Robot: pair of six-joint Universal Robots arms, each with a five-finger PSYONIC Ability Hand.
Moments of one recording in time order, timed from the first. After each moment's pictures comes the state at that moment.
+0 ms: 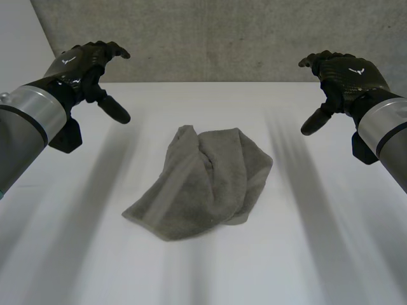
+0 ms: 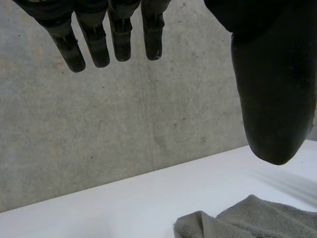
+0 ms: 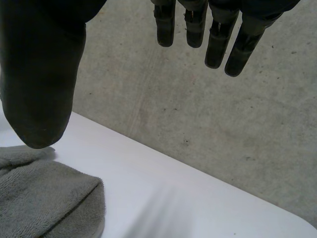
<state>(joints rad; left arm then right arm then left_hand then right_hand) 4.42 -1.75 -1.38 3.10 -1.40 2.99 1.88 -1.41 1.43 0.03 1.47 3.09 0.27 0.26 0.23 0.24 0.07 0.24 0.25 0.23 0.25 0.06</state>
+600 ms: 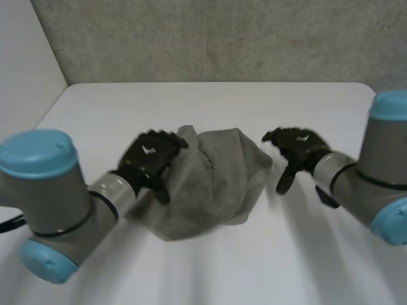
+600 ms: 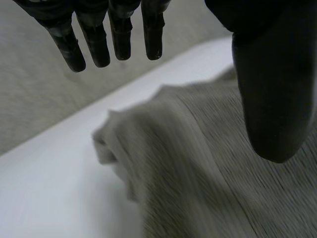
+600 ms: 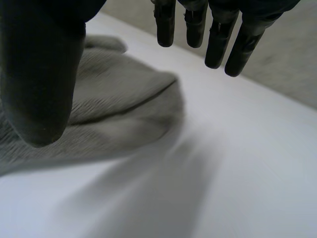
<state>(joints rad) 4.21 -1.97 -1.66 3.37 -1.38 3.36 1.94 -1.09 1.43 0.07 1.38 2.95 0.27 0.25 0.23 0.24 0.06 0.24 0.25 0.23 0.25 0.06</state>
